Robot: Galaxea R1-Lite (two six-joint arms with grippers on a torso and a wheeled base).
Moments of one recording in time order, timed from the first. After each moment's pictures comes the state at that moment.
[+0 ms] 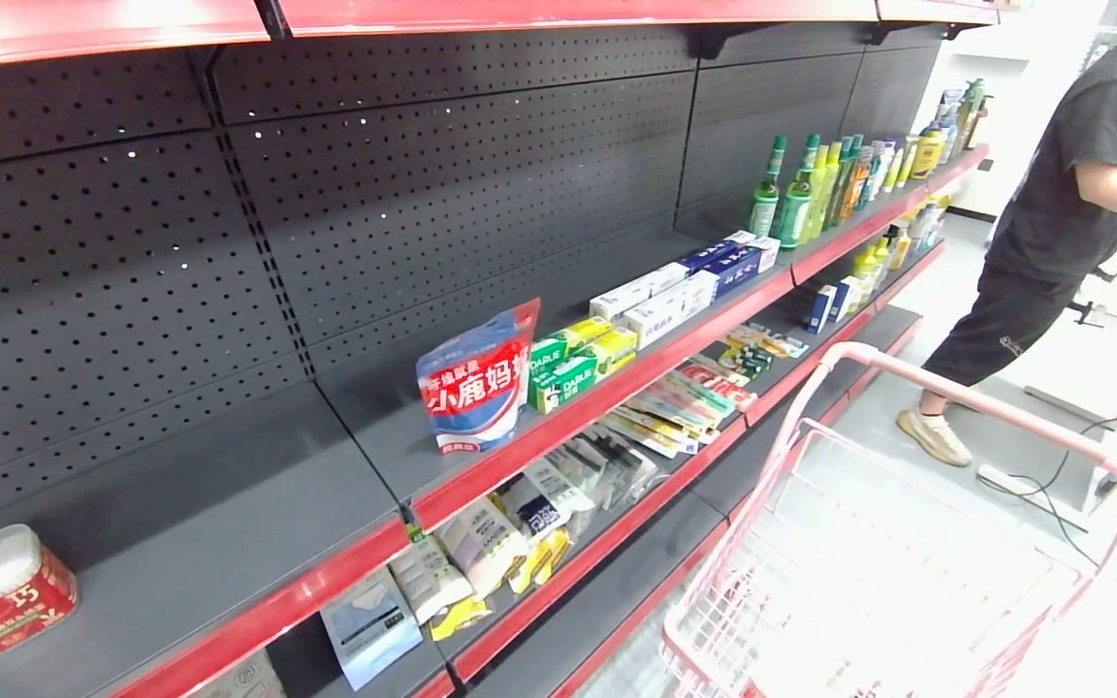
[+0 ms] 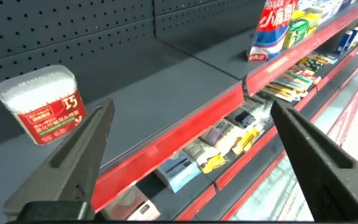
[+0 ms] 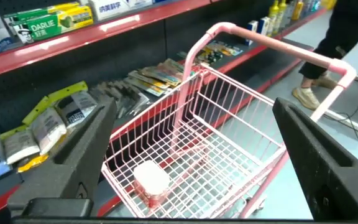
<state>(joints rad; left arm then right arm) 0.00 0.00 0.00 0.00 -0.03 -0.01 0.00 0.00 0.00 0.00 -0.05 -0.01</state>
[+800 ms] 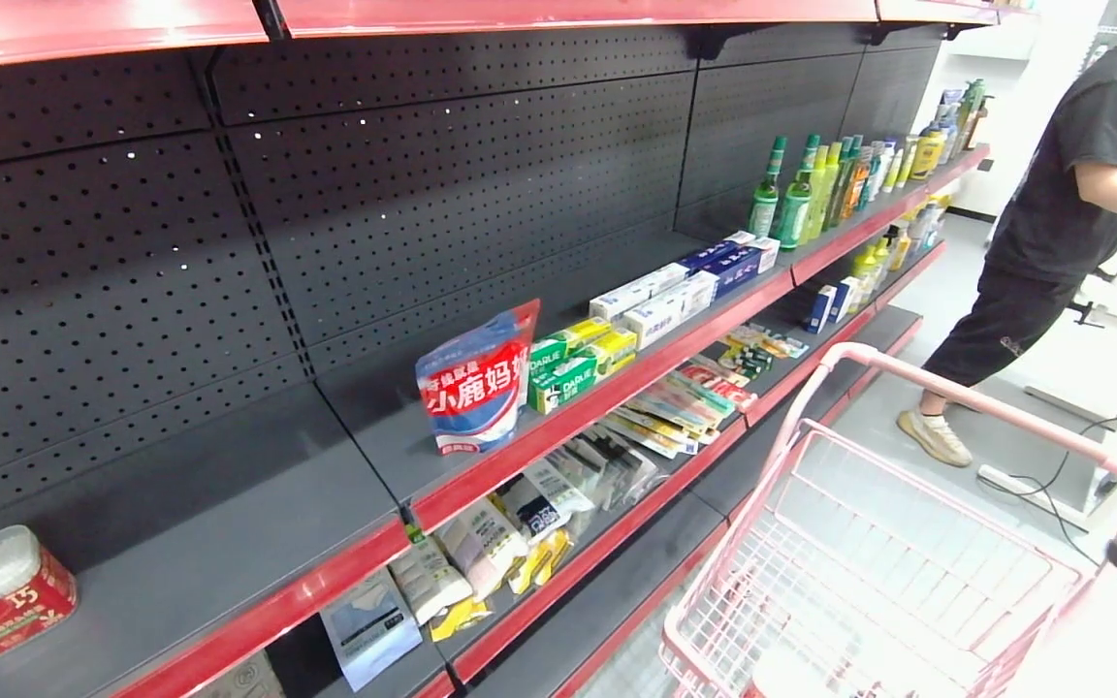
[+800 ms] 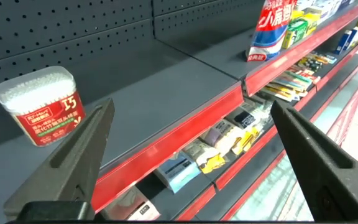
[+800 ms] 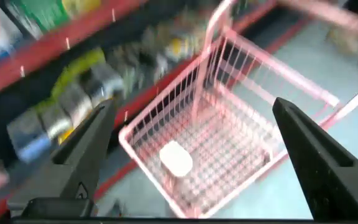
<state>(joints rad) 0.00 0.00 0.00 0.00 -0.03 -0.01 0.03 0.76 -0.40 0.01 -0.01 0.09</state>
